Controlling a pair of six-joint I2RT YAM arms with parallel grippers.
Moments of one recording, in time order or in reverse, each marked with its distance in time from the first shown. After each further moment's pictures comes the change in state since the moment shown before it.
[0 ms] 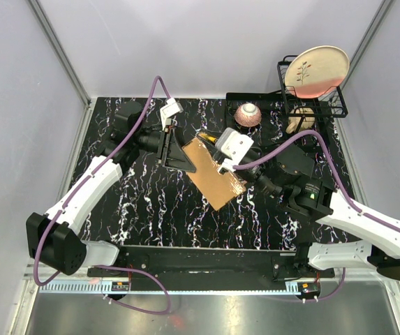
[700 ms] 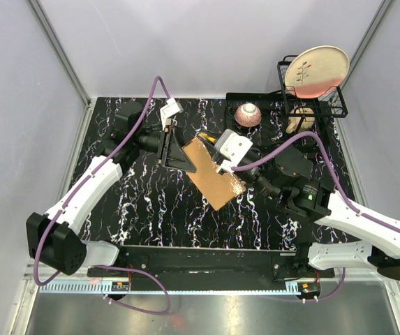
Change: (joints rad) left arm -0.005 0.000 0.000 -0.001 0.000 0.000; right arm 0.002 -0.003 -0.024 0.027 0.023 -0.008
